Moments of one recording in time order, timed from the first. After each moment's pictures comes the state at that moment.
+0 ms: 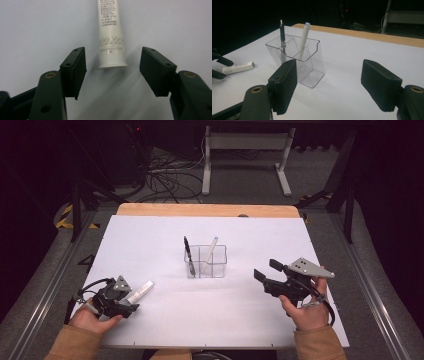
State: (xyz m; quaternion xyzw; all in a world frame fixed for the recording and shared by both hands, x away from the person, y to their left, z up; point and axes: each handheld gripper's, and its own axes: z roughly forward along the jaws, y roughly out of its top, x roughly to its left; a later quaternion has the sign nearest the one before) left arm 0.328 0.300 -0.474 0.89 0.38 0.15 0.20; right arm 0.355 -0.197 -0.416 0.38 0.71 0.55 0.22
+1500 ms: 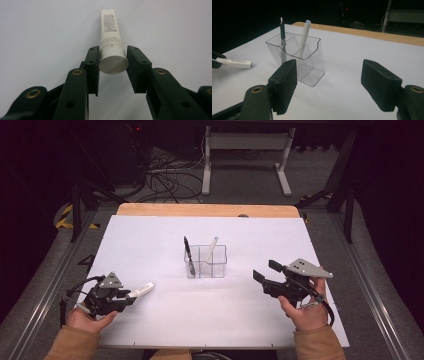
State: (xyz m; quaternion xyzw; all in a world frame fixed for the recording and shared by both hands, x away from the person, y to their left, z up) left arm 0.319 0.310 -0.453 0.87 0.38 0.15 0.28; right arm 0.355 -0.195 -0.417 0.38 0.72 0.55 0.22
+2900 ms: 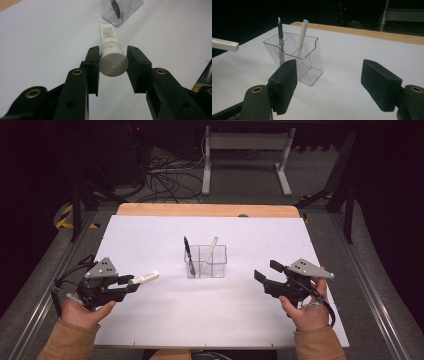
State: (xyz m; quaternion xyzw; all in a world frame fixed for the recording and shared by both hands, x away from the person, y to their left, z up) left arm 0.307 0.291 -0.380 0.85 0.35 0.18 0.35; right arm 0.355 -0.197 -0.418 0.38 0.72 0.54 0.22
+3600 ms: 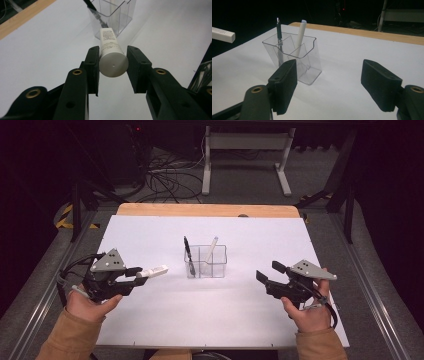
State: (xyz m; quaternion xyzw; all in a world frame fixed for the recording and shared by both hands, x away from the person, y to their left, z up) left arm 0.310 0.267 -0.349 0.86 0.30 0.19 0.36; right arm 0.351 -0.201 -0.417 0.39 0.71 0.54 0.22
